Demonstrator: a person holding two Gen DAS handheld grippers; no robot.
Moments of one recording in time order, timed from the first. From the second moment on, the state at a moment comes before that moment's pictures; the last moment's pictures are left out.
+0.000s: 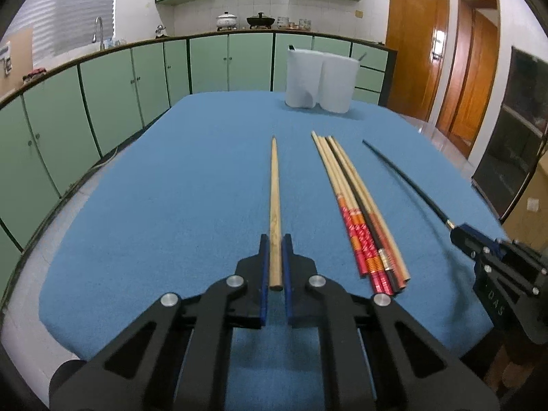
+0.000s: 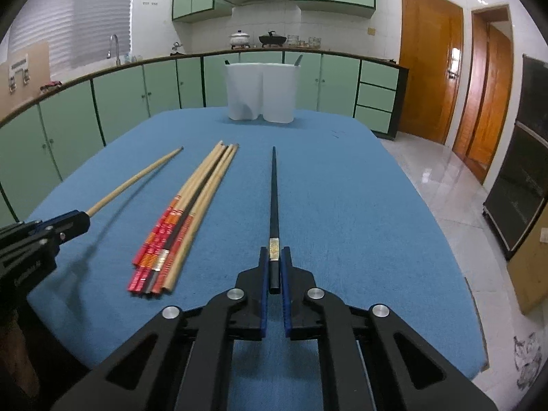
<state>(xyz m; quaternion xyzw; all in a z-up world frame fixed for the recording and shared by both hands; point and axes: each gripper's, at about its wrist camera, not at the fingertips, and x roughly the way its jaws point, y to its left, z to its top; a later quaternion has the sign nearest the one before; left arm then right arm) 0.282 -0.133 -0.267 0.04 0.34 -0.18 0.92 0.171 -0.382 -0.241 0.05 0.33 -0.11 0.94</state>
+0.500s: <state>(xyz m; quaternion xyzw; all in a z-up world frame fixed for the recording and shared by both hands) 0.267 -0.107 -0.154 0.05 0.29 -0.21 0.93 0.142 -0.403 -0.135 0.05 0.32 -0.07 0.94</state>
